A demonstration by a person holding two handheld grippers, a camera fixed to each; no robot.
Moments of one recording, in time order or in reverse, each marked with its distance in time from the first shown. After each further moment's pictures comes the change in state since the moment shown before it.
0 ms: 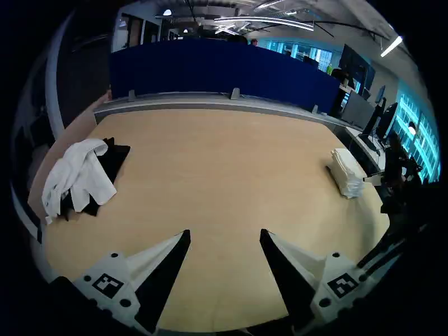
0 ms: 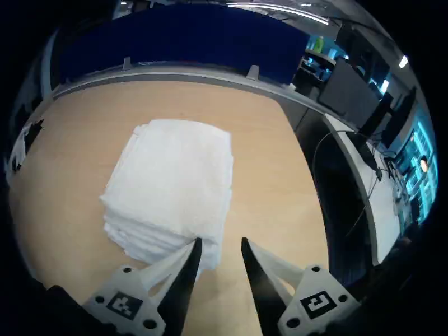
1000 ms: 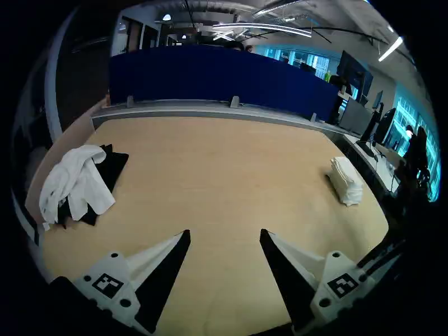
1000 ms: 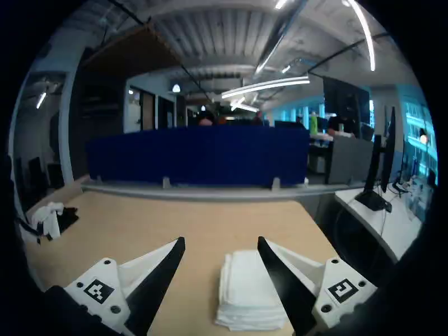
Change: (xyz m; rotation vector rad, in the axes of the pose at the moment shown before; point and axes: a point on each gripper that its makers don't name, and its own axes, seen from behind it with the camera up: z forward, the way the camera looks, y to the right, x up) left arm 0.012 -0.009 0.014 -0.025 0.051 -0.005; right arm 0.176 -0.130 -0.164 0.139 0.704 0.171
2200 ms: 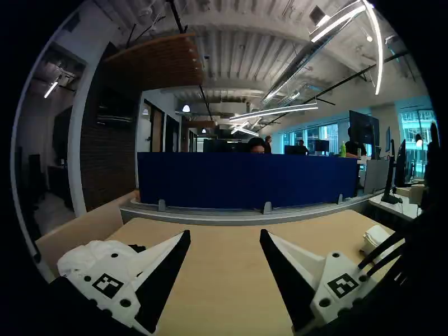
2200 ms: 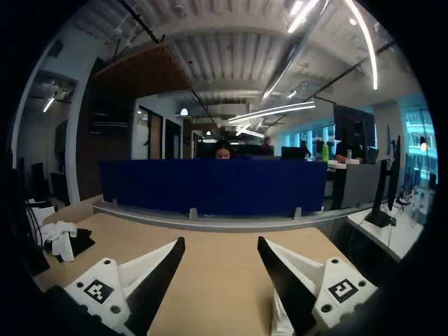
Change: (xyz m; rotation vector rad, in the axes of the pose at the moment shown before) left arm 0.137 -0.030 -0.022 0.184 0.642 0.062; right arm 0.040 -0.127 -0.005 0.011 0.096 -0.031
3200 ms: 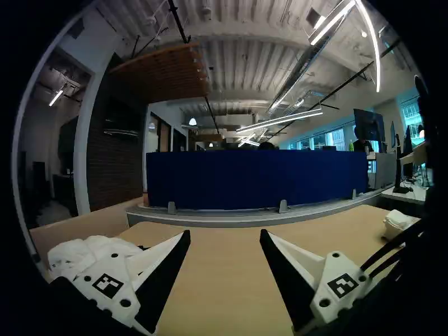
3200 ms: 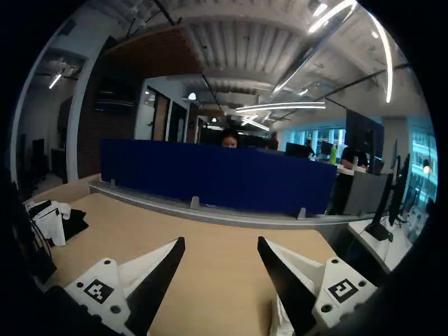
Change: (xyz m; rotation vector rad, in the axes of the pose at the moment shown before) left arm -0.076 -0.036 0.032 0.053 0.092 0.029; right arm -0.013 -0.032 0.044 0.006 -0.080 -0.117
